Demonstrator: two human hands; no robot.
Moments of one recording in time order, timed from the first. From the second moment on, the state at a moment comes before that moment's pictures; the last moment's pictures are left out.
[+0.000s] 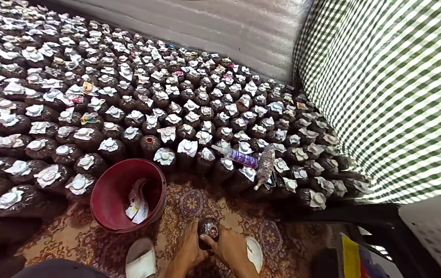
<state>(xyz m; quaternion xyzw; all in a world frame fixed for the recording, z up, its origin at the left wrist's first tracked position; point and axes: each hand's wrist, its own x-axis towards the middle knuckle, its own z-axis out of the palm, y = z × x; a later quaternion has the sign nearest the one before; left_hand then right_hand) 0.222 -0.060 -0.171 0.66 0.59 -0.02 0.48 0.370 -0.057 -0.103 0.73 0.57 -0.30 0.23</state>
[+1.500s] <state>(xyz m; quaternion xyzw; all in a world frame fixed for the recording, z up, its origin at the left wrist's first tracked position) 0.227 -0.073 -0.205 0.66 0.62 0.02 0.43 0.388 -0.066 -0.080 0.69 0.68 -0.20 0.14</state>
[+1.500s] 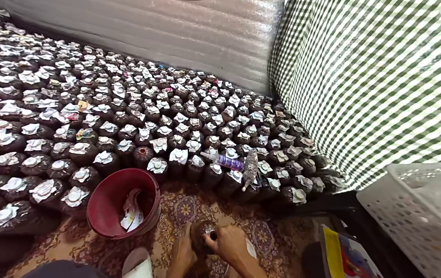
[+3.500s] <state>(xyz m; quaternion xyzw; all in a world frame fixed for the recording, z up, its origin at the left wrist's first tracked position) 0.208 -0.053 -0.077 0.63 0.47 0.27 0.56 0.447 -0.127 -0.078 0.62 0.39 -0.58 -0.36</state>
